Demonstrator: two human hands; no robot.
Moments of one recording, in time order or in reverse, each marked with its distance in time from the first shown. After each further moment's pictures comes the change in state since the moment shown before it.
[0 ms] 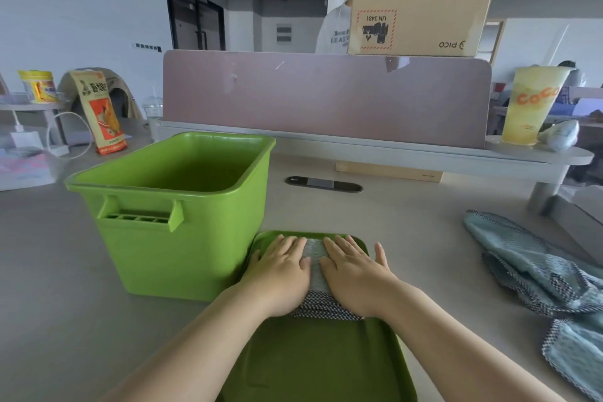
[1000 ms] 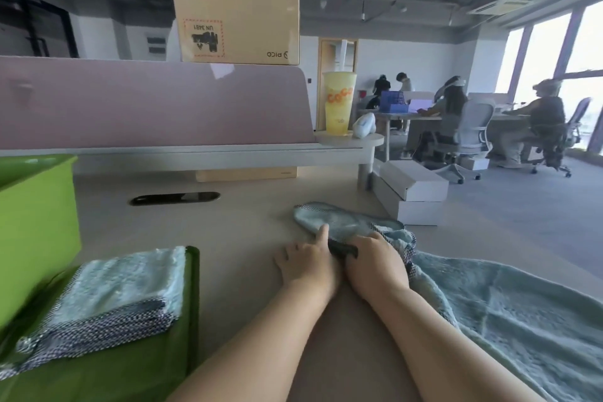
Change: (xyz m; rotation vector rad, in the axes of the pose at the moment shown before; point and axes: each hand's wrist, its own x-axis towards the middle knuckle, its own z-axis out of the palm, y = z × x) left_hand 0.039 0.264 0.089 0.007 0.070 0.182; right_hand -0.127 0.199 0.002 0.281 0.594 0.636
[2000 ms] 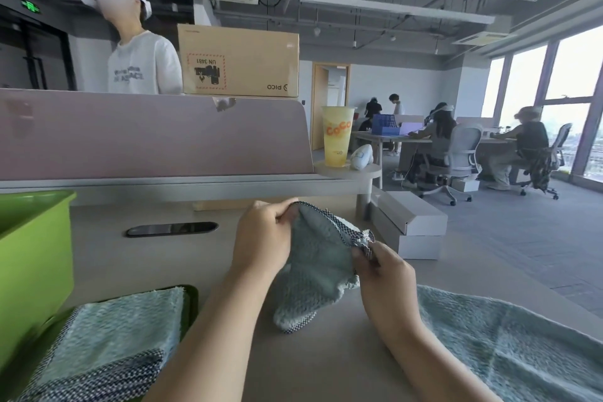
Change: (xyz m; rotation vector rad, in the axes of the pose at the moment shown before) left_hand 0.006 -0.042 -0.107 -0.634 0.533 0.231; right_hand 0.000 -0.015 -0.021 0.535 0.429 -0.130
